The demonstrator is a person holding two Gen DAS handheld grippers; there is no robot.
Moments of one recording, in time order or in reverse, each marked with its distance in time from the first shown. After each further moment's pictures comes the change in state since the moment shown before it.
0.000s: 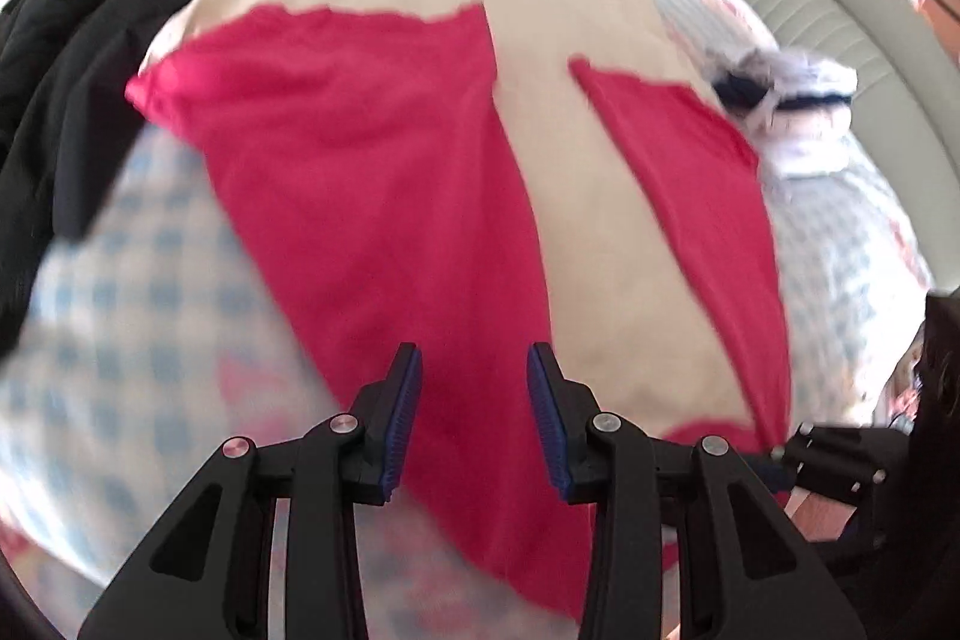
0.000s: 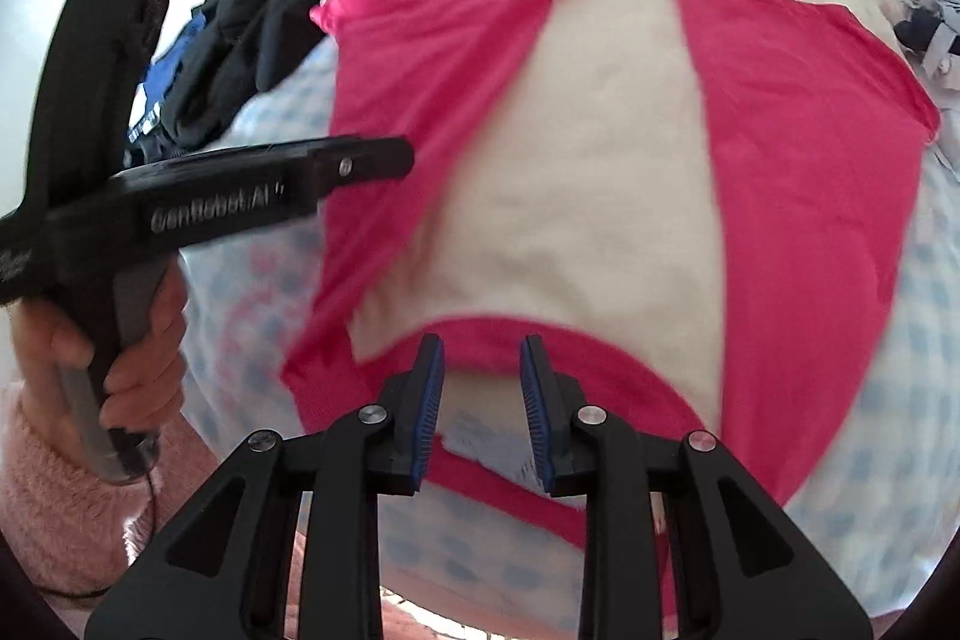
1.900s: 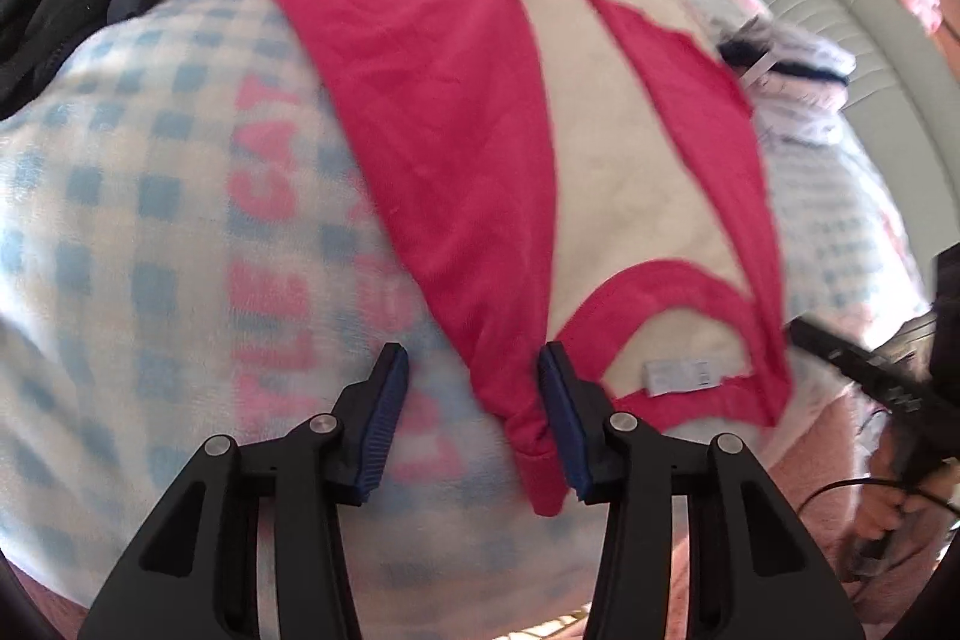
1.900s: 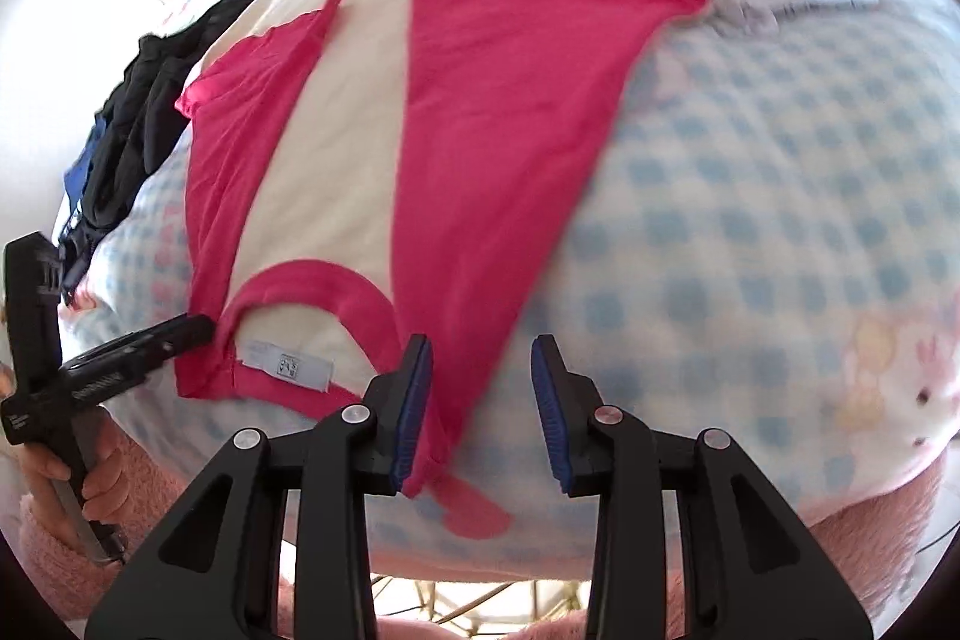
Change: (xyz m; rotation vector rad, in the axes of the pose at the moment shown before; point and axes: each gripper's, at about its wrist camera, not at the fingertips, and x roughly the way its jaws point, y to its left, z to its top) left arm -0.030 0.020 -0.090 -0.155 -0.023 -0.091; right arm -0.071 -0.115 -0.062 0.302 -0.119 -0.105
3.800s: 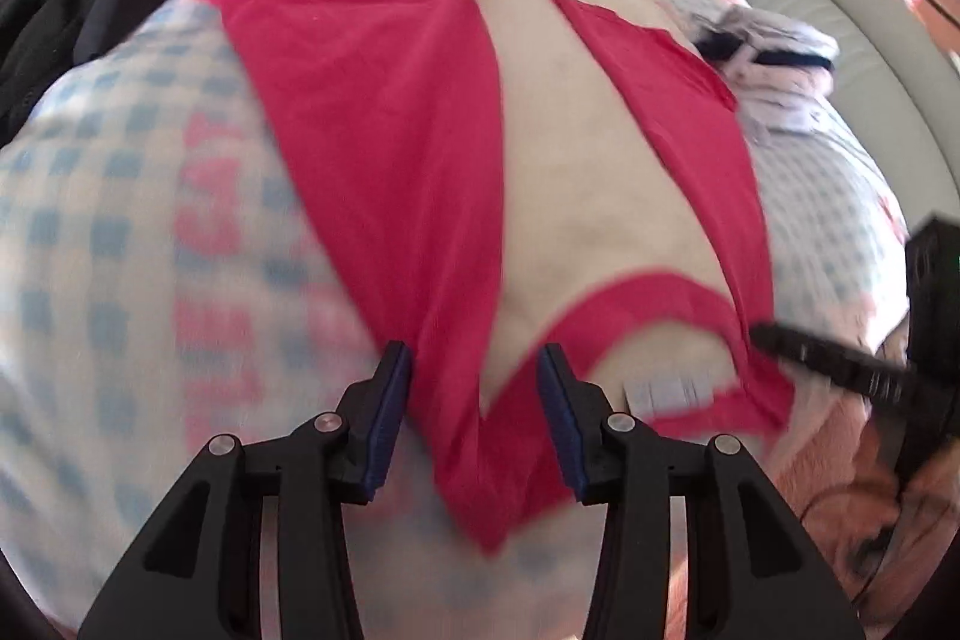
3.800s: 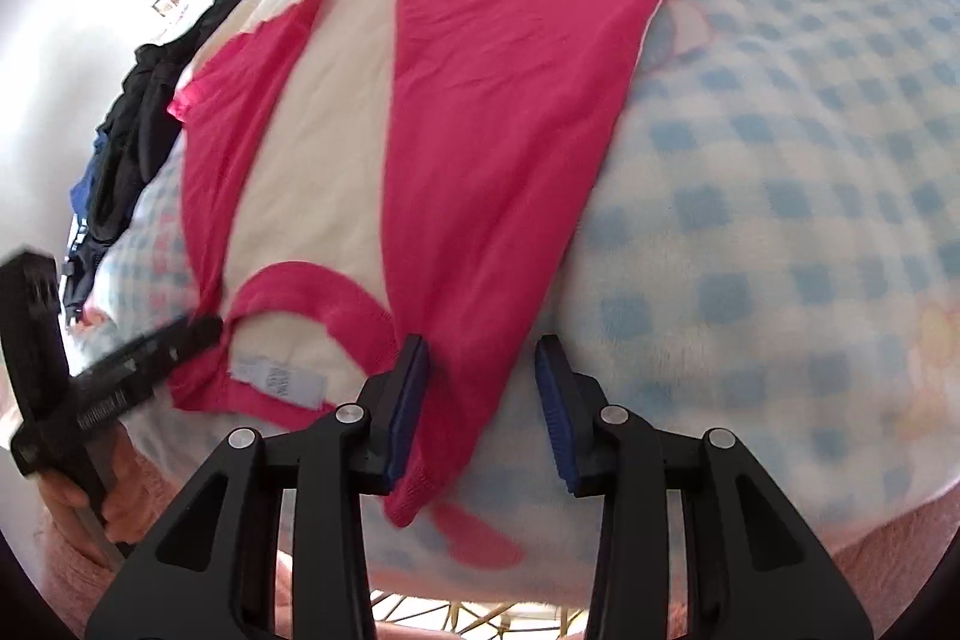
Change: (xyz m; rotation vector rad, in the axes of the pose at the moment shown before) left arm 0.018 -0.017 0.003 0.088 0.030 0.014; right arm 0.016 -0.004 0.001 0.021 0.027 0.042
